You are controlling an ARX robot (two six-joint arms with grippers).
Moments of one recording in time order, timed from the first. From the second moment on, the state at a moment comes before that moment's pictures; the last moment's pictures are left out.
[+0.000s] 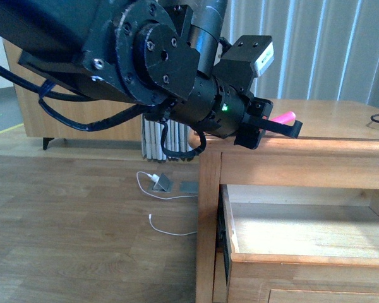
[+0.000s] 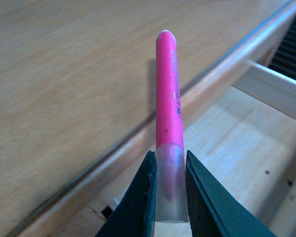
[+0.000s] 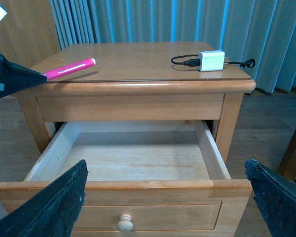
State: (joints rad) left arm -0.51 2.04 1.56 0.18 0.22 0.20; right arm -0.20 0.35 0.14 0.21 -0.20 0.01
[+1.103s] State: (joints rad) left arm -0.62 2.19 1.53 0.16 0.29 0.27; right arm -0.20 0.35 0.14 0.21 -0.20 0.01
